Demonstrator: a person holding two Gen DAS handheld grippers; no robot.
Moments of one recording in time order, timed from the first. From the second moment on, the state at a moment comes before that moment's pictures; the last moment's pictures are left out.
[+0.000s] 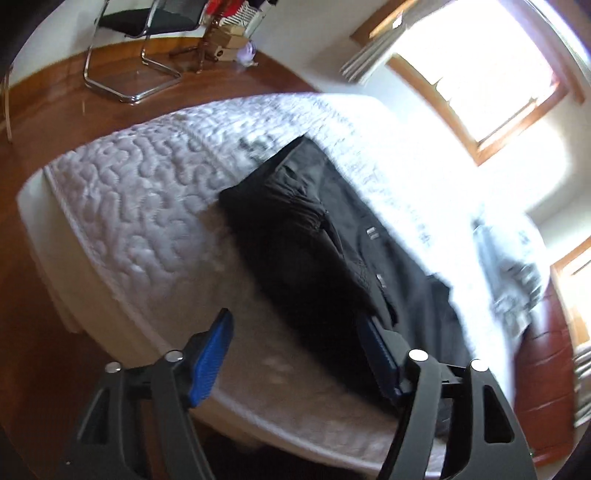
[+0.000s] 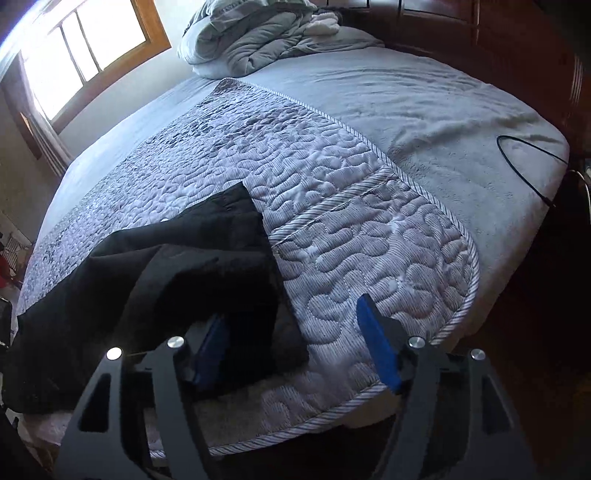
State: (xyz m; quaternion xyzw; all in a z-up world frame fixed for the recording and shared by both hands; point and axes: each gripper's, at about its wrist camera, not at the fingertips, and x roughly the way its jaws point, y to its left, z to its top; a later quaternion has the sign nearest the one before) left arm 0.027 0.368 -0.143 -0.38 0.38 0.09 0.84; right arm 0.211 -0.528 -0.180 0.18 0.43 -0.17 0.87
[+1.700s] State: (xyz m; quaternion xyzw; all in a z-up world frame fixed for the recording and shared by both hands) left arm 0.101 0.217 -0.172 -0.21 0.51 0.07 0.83; right arm 0.248 -0.519 -0.156 0.56 0.35 0.03 0.75
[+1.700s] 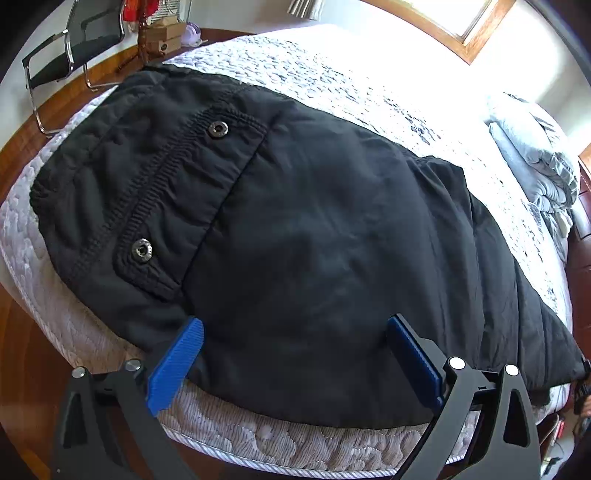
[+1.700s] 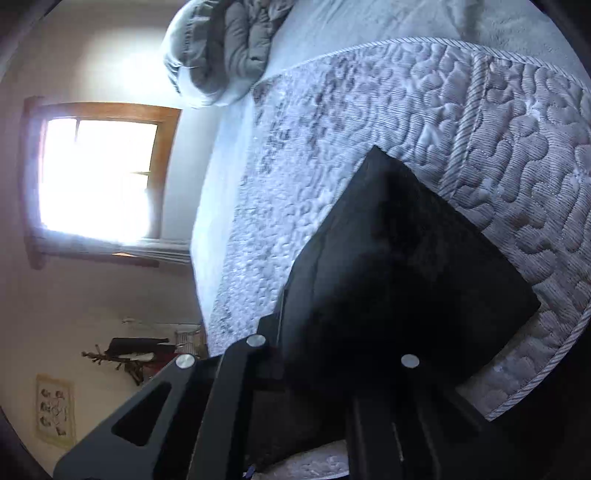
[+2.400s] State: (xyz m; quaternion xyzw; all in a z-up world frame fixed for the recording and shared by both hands) left arm 0.104 0.208 -0.166 -0.21 0.54 0.07 0.81; right arm 0.172 -0.527 -0.209 0.51 0.46 -0.03 0.73
